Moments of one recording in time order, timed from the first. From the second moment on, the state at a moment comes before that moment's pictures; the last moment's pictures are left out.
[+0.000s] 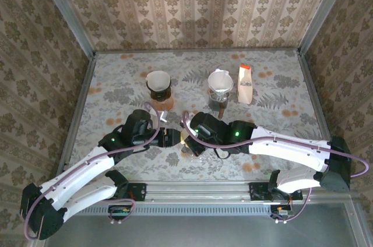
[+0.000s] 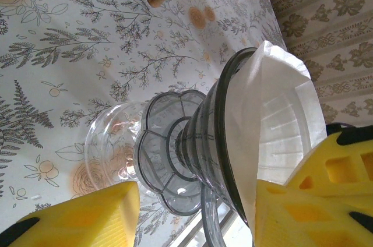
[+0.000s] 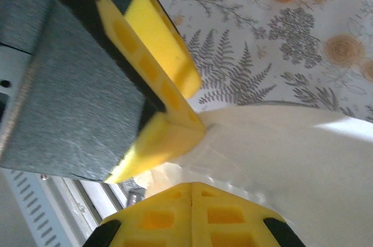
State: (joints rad) left arm -0.76 0.84 0.59 -0.36 0.45 -0.67; right arm 1.12 1.31 1.09 -0.60 0.05 0.32
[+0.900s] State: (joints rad) left arm -0.76 0.82 0.58 -0.34 0.45 -0.69; right arm 1.10 1.30 1.06 -0.58 -0.01 0.32
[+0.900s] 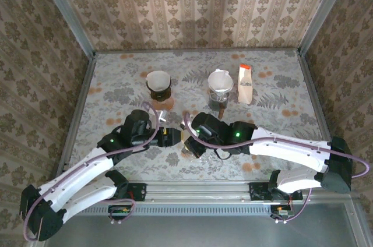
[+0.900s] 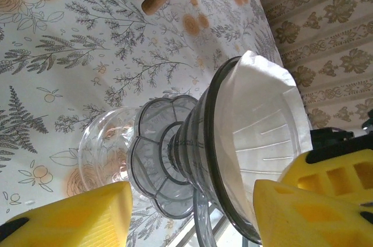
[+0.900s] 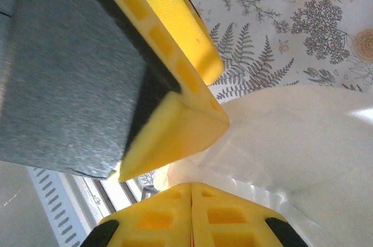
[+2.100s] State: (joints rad) left arm -0.77 0.82 0.60 -0.39 0.48 -0.70; right arm 1.04 1.20 1.06 -0.65 0.23 0.44
